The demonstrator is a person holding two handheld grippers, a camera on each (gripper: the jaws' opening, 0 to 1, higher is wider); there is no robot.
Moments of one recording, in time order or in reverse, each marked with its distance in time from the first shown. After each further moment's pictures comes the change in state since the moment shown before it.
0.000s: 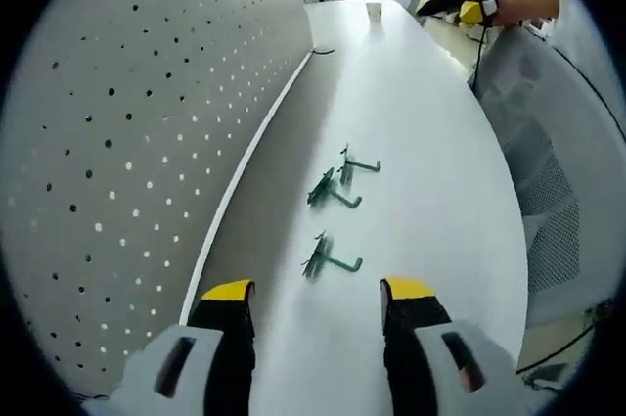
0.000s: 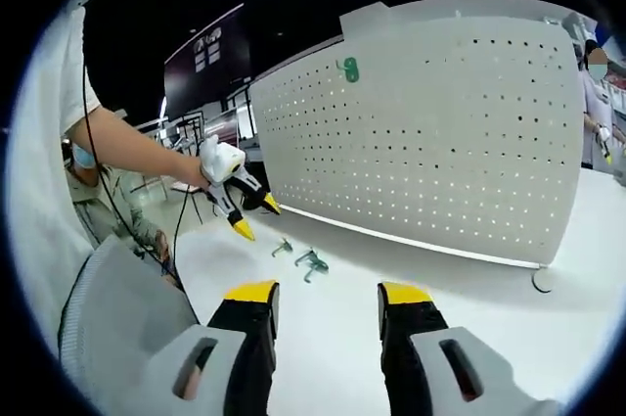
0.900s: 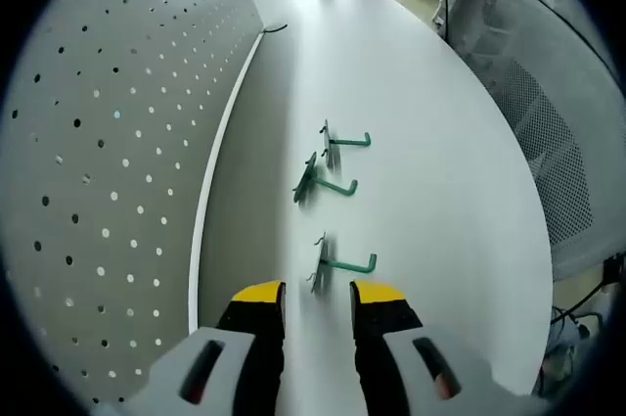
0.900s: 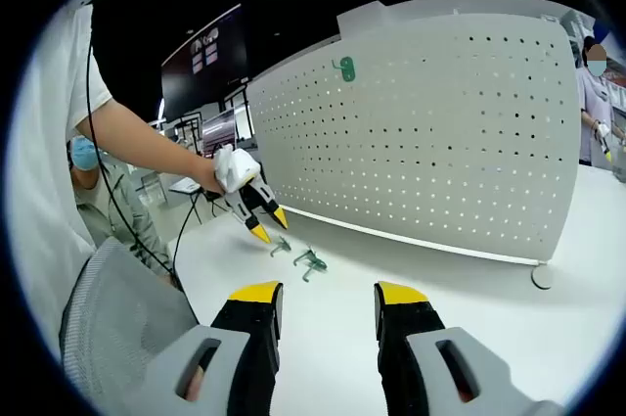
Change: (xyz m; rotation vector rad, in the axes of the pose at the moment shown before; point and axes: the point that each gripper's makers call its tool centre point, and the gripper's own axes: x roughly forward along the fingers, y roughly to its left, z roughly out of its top) left arm 0.035 0.004 -0.002 0.192 0.099 -0.093; right arm -0.003 -0.004 -0.001 0.017 -0.001 -0.009
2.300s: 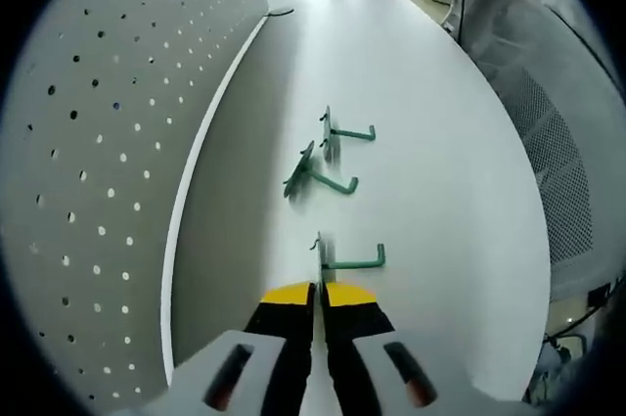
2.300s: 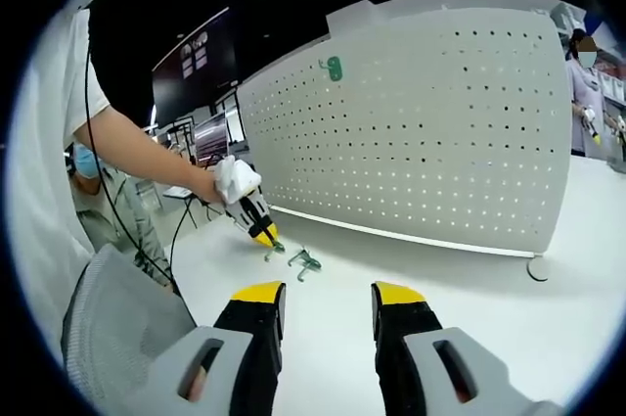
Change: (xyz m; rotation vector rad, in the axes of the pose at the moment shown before) left arm 0.016 -0.010 -0.003 -0.092 0.022 -0.034; right arm -0.003 -0.005 -0.001 0.030 0.003 -0.024
